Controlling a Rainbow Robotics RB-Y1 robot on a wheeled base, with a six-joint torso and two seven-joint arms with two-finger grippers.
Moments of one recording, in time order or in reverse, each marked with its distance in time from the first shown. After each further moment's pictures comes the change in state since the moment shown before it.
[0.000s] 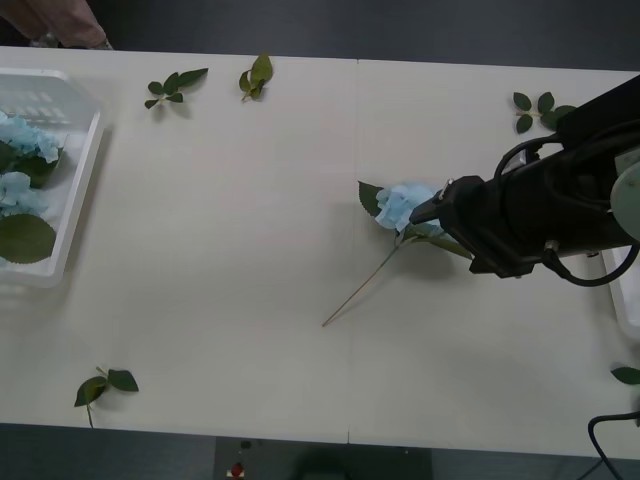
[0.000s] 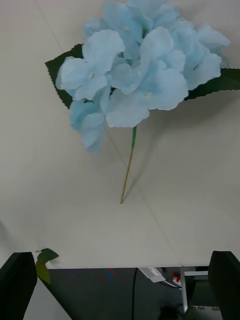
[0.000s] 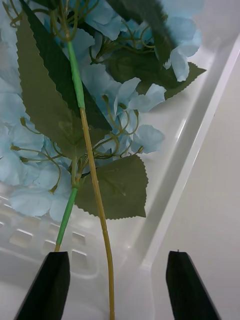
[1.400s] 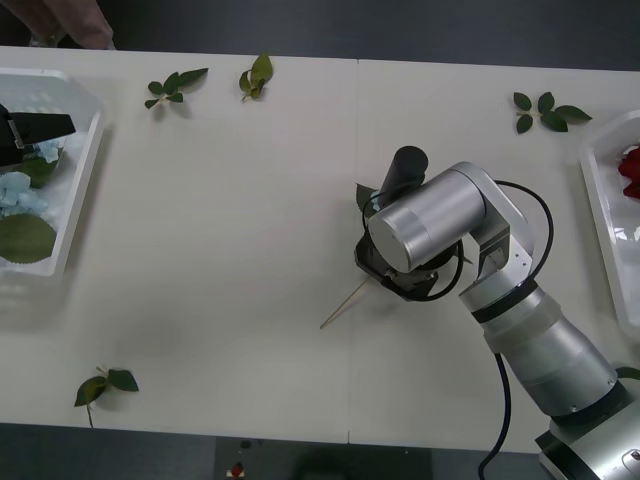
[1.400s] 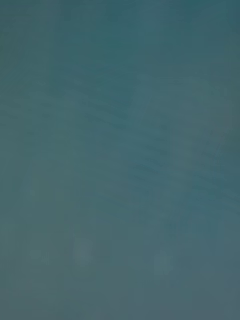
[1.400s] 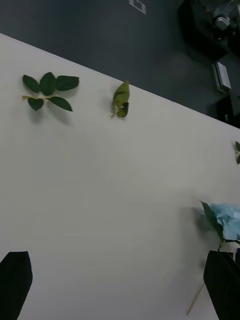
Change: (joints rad) right arm -0.125 0.345 0.319 0.652 0.613 -0.190 -0.004; left arm -0.111 -0.063 0.045 -0.406 0.161 0.011 -0.055
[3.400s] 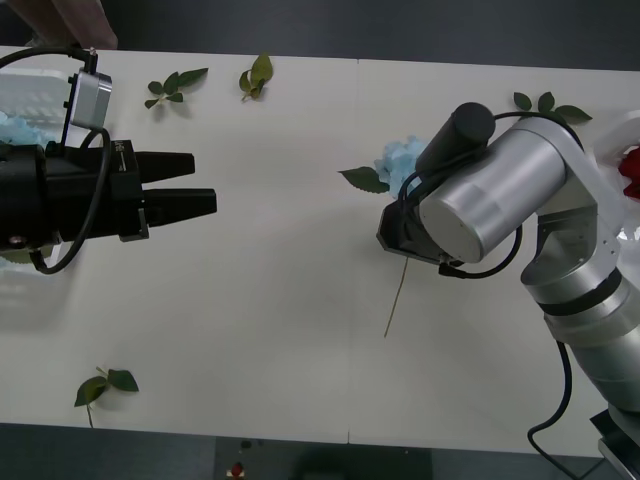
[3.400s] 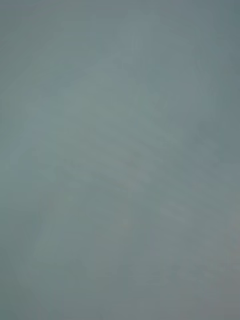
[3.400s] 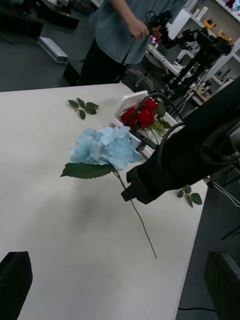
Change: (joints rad) right arm 0.000 -0.187 -0.025 -0.379 -0.134 0.141 0.323; left arm -0.087 -0.303 -0.130 -0.165 0.272 0.209 -0.652
